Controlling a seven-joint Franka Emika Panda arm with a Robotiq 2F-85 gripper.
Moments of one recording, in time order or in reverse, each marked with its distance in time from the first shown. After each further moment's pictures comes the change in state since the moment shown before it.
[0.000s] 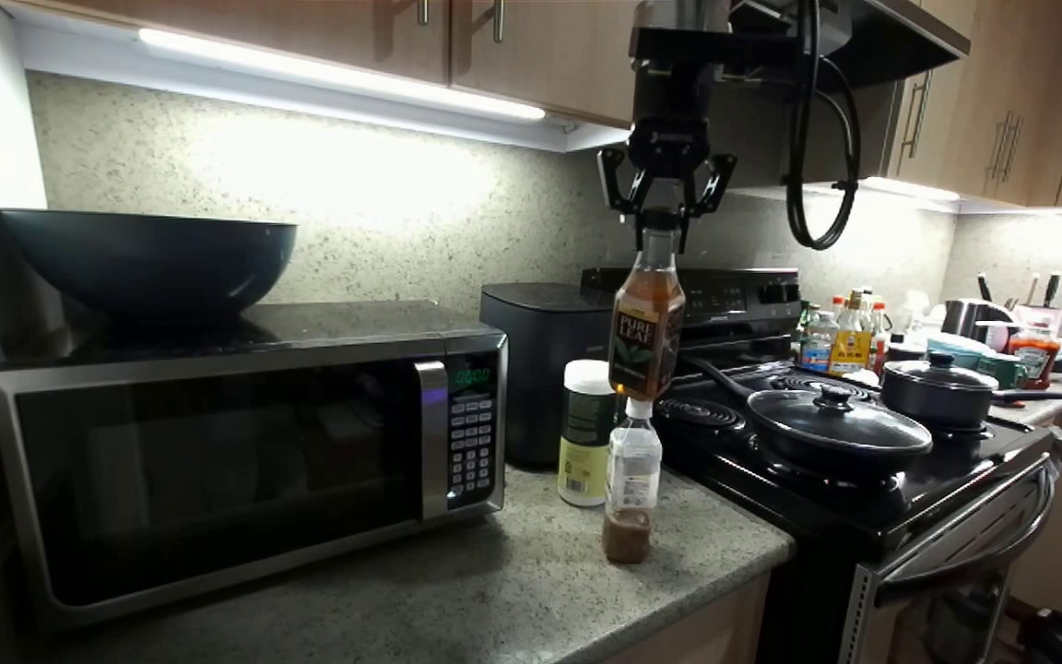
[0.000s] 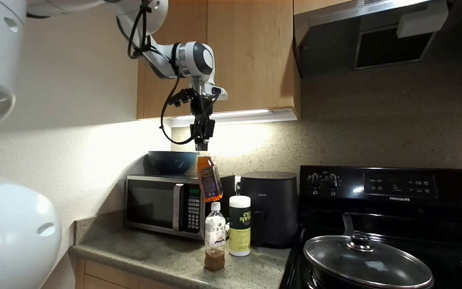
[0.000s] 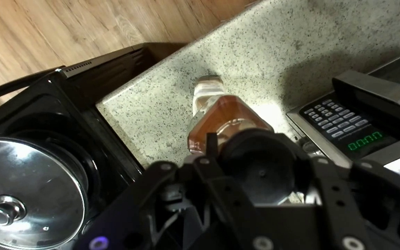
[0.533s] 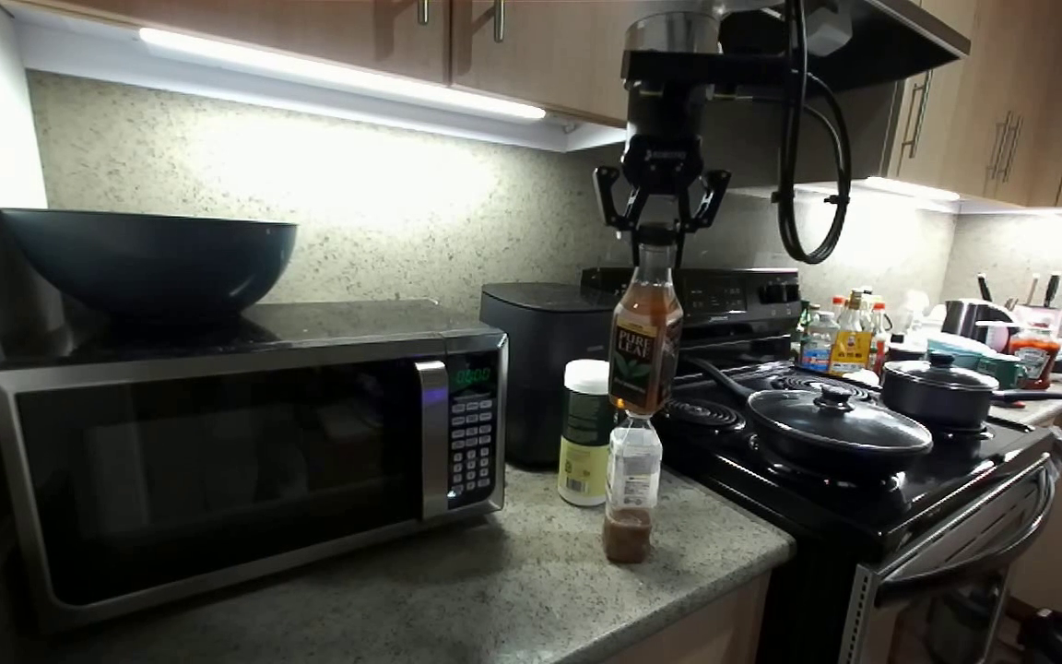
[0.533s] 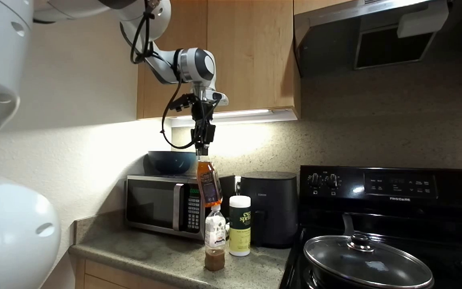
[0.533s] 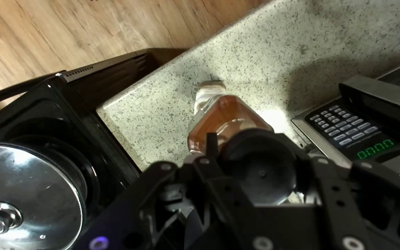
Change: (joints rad) arm -0.007 0.027 0.006 -0.001 0.000 0.001 0.001
